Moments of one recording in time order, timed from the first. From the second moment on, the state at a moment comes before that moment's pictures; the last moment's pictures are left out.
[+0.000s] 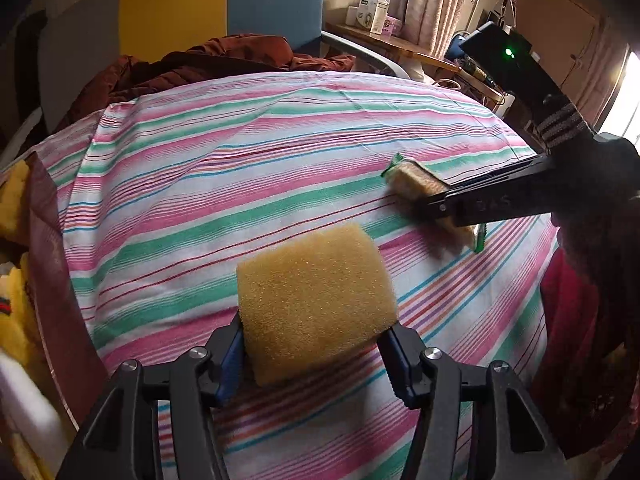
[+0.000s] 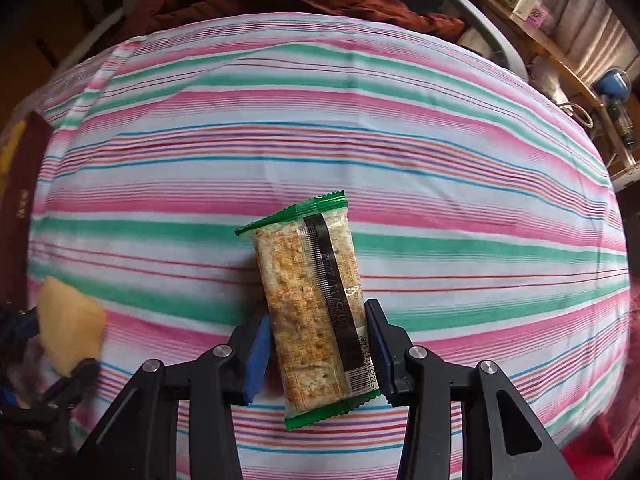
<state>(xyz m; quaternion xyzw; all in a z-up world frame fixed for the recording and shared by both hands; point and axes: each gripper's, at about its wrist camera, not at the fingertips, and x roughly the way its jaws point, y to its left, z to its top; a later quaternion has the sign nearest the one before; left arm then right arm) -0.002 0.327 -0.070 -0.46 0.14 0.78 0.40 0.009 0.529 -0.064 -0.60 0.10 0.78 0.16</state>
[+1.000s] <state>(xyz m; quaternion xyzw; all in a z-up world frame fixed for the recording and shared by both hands) 0.040 0.255 0.015 -0.34 0.13 0.86 0.36 0.009 0.444 -0.053 -0.52 0.13 0.84 0.08</state>
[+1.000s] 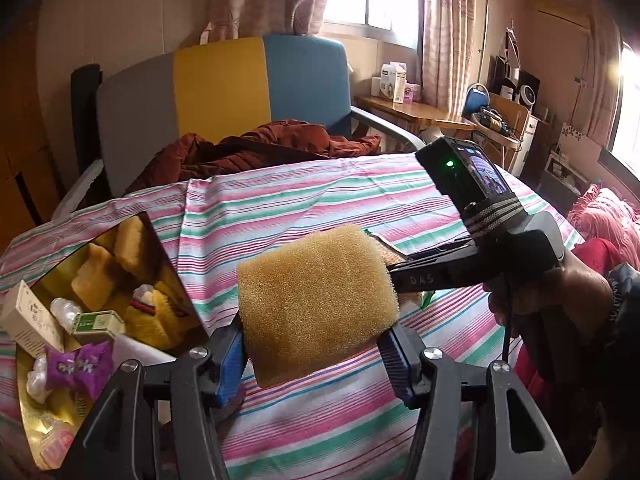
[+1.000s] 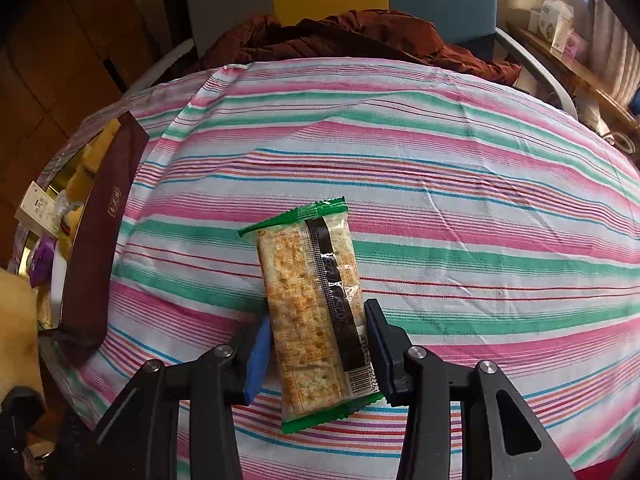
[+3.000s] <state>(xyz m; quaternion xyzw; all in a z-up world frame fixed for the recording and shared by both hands) -0.121 0.065 -0.034 -0.44 -0.06 0.88 0.17 -0.122 0.237 -0.003 -0.46 0.16 0.87 -0.10</state>
